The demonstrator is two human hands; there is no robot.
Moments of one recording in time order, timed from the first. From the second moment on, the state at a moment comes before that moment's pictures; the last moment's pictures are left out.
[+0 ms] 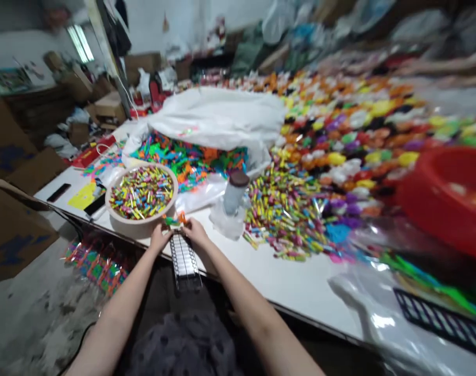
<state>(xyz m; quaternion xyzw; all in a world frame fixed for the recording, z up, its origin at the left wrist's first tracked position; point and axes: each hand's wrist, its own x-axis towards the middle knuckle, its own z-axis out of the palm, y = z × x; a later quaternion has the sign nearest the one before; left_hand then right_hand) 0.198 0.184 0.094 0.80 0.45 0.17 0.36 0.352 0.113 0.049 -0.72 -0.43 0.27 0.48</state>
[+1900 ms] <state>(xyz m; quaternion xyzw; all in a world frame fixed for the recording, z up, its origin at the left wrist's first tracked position) 0.189 0.196 0.032 0.86 0.42 0.15 0.27 0.326 0.179 0.155 -0.73 -0.57 0.05 0.37</state>
